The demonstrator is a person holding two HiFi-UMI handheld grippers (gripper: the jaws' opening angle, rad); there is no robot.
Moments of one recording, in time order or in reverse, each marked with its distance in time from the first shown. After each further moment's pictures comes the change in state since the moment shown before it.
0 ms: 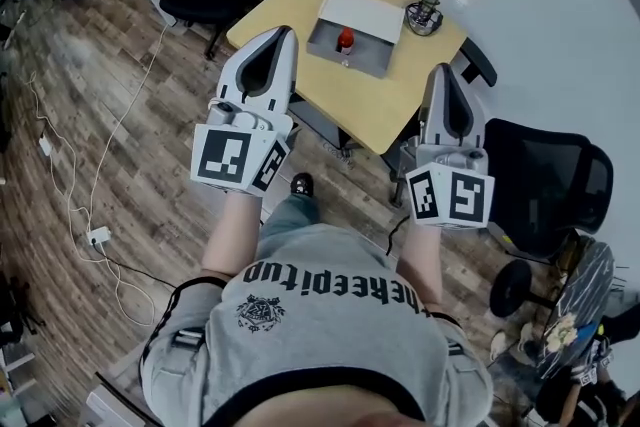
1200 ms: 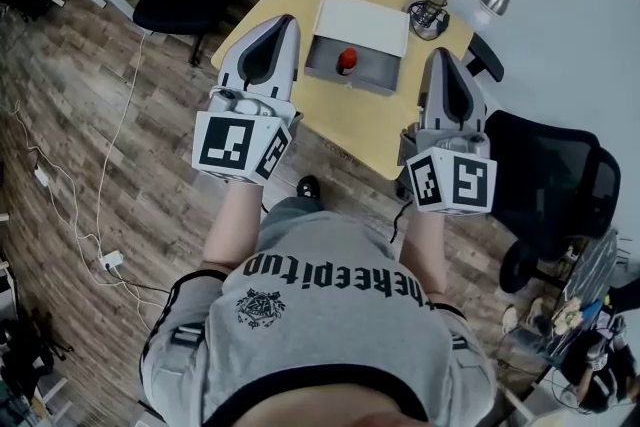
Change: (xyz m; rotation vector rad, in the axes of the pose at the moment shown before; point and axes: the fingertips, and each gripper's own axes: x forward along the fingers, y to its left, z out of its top) left arm 0.129 0.094 -0.069 -0.060 0.091 -0.087; right arm 0.144 -0.017 -0.062 0.000 0.093 -0.077
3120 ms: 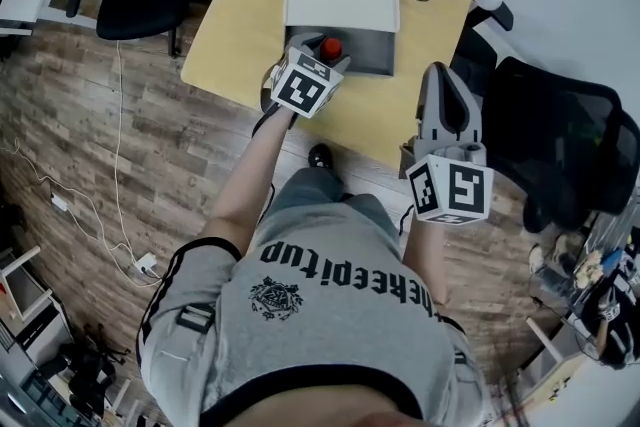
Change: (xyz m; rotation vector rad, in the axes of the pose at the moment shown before) left arm 0.100 -0.055 -0.360 0.105 0.966 -0.469; right arm 0.018 -0.069 -0.129 0.092 0.305 -0.204
